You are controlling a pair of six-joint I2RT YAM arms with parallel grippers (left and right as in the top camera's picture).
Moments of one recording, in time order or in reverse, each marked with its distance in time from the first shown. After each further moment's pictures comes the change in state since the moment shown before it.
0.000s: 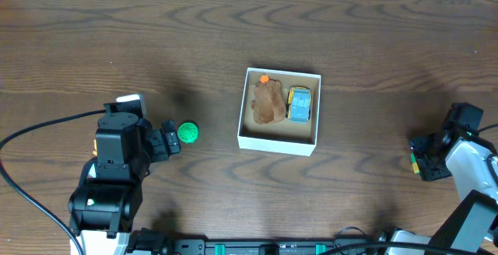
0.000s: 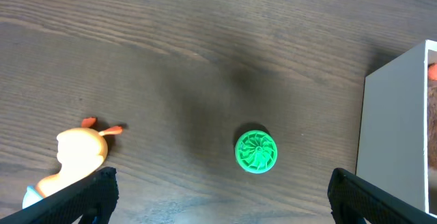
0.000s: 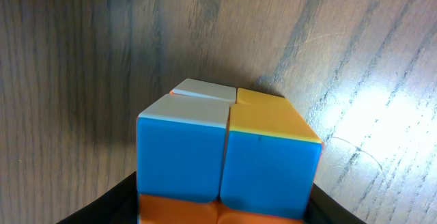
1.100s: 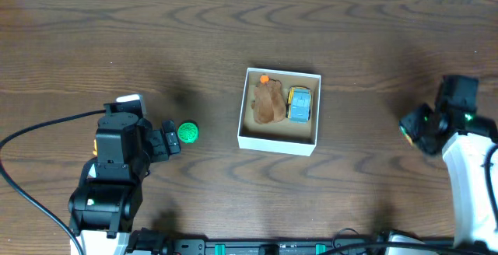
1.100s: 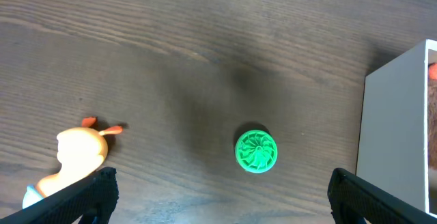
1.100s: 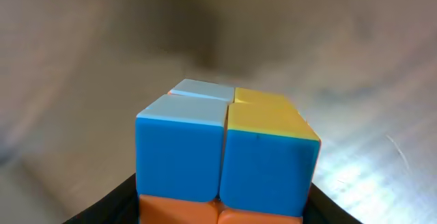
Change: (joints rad) left arm 0.000 0.000 0.000 -0.002 0.000 0.000; right arm 0.245 -0.153 0.251 -0.224 -0.062 -0.273
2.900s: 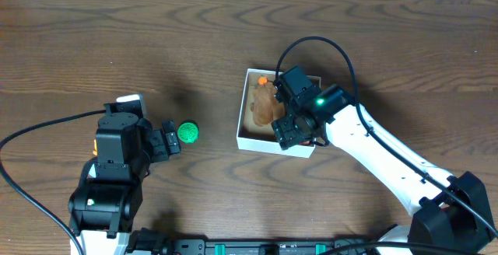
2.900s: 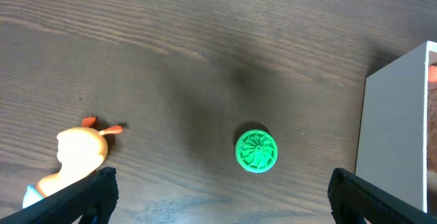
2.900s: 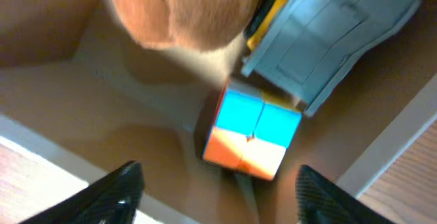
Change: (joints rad) left arm 0.000 0.000 0.000 0.000 0.000 0.000; right arm 0.851 0.316 0.250 -0.095 -0.021 -0.364
